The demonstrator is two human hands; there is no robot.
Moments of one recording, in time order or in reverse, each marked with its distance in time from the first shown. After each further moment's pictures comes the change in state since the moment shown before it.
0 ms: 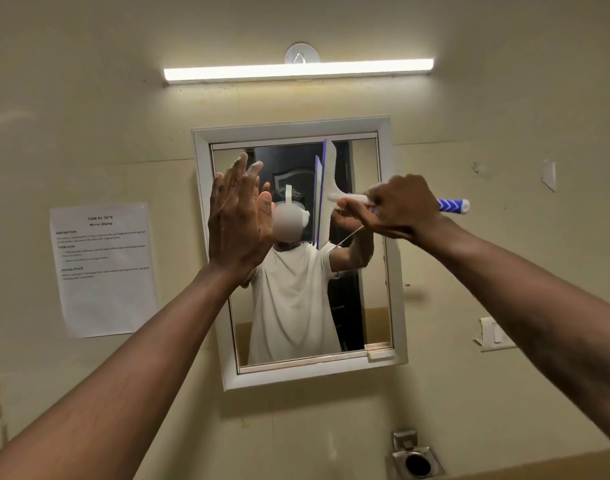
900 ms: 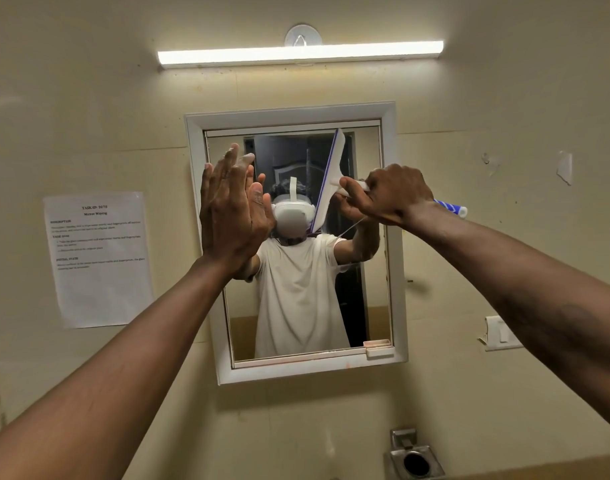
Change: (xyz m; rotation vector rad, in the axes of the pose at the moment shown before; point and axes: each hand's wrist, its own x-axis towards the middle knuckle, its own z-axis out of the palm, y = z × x) left_hand -0.002 -0.001 0.008 0.018 0.040 -0.018; right_hand 0.016 0.013 0.033 0.007 -0.116 0.097
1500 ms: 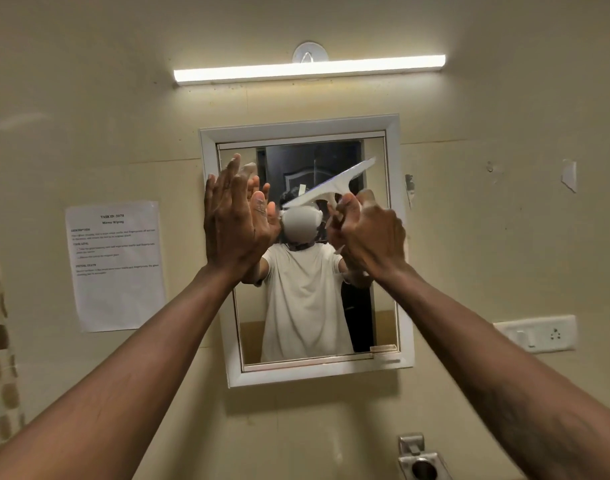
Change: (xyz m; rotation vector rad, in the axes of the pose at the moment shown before) left_hand 0.000 0.001 -0.016 0.005 -0.002 -0.013; right_hand -0.043 -0.080 0.021 0.468 0.266 0.416
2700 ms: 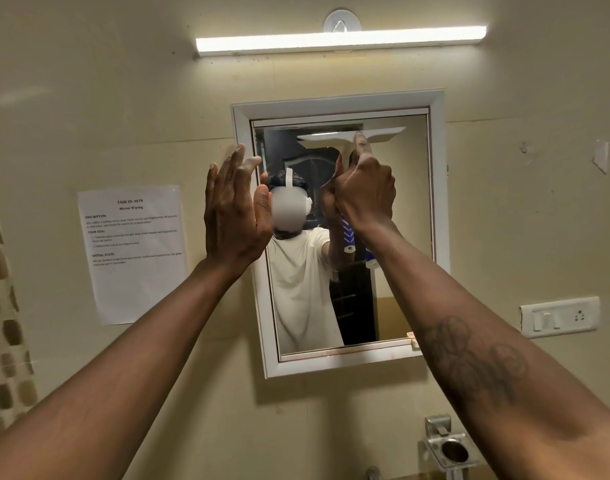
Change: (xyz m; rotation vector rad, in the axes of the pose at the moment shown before) left_hand -0.008 -0.085 -0.014 -0.041 -0.031 0.045; right_hand 0.029 -0.084 0.060 -0.005 0.112 0.053
